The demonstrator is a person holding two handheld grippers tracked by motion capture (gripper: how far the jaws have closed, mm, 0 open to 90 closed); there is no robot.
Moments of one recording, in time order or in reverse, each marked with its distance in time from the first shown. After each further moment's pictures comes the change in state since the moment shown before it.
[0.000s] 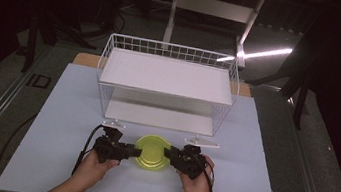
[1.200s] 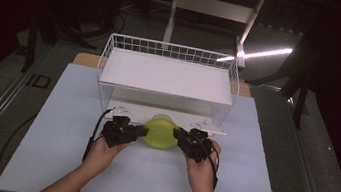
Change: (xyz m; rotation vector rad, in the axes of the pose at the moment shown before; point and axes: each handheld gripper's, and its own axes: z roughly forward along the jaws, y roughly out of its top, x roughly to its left) left arm 0.003 0.043 0.009 -0.168 0.081 0.135; right arm -0.007 0.045 -0.007 -0.114 -0.137 -0.059
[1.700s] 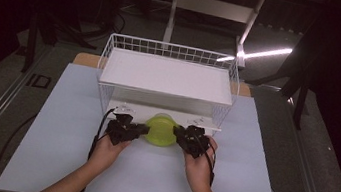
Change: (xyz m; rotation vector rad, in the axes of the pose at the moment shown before) left arm 0.016 -0.004 0.023 -0.003 0.027 -0.045; right arm -0.007 -0.002 0.023 0.021 -0.052 -0.009
